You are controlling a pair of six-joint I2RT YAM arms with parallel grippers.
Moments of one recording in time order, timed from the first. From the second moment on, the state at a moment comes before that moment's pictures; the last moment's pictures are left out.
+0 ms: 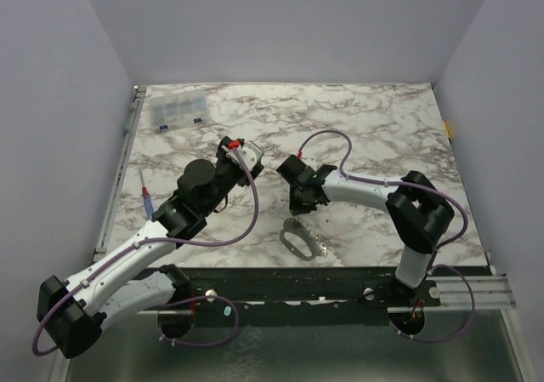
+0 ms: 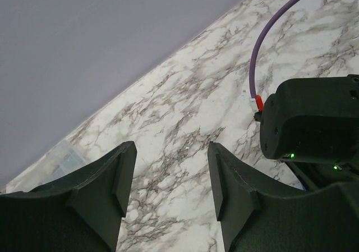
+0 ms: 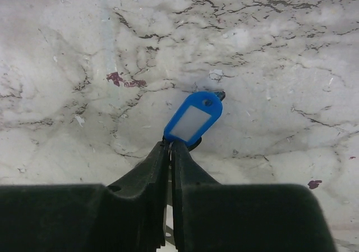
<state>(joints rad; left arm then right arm) -0.74 0.91 0.73 0.16 -0.14 0.35 0.85 1.81 1.14 -0.53 0.16 0.83</state>
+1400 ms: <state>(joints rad) -0.62 1.02 0.91 0.26 0.20 -0.44 0.85 0.94 0.76 0.01 -0.09 0.07</state>
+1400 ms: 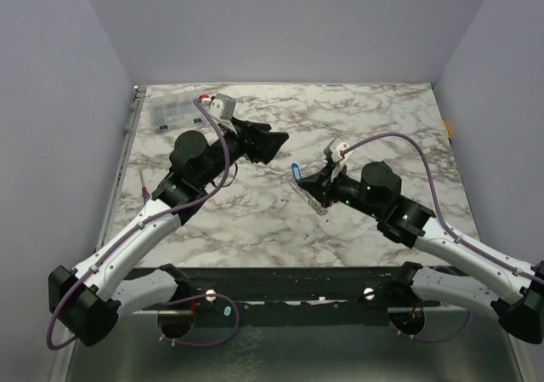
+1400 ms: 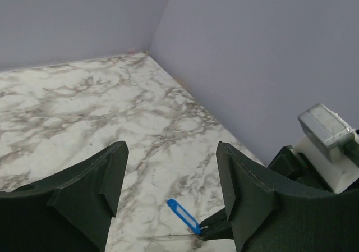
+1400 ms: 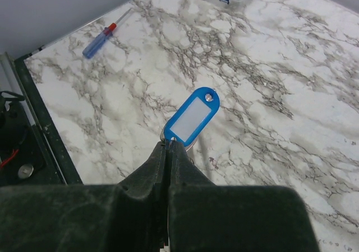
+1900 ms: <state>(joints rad) -0.62 1.20 1.00 0.07 0.35 -0.73 0.85 0.93 0.76 0.03 -0.10 0.04</state>
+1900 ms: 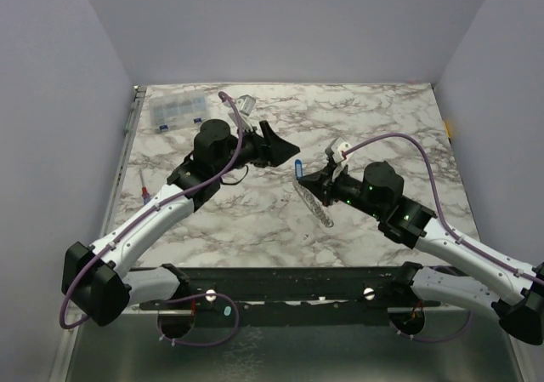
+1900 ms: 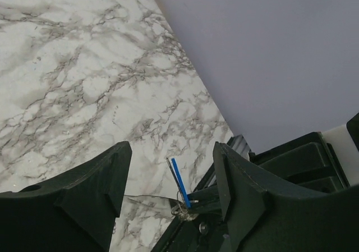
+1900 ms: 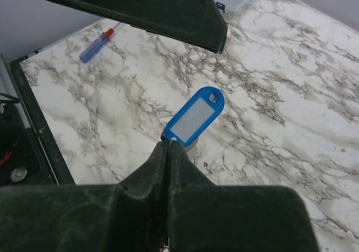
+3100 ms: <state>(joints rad) -0.67 1.22 0.96 0.20 0.54 -0.71 0.85 0.89 0.77 0.08 -0.02 0.07</state>
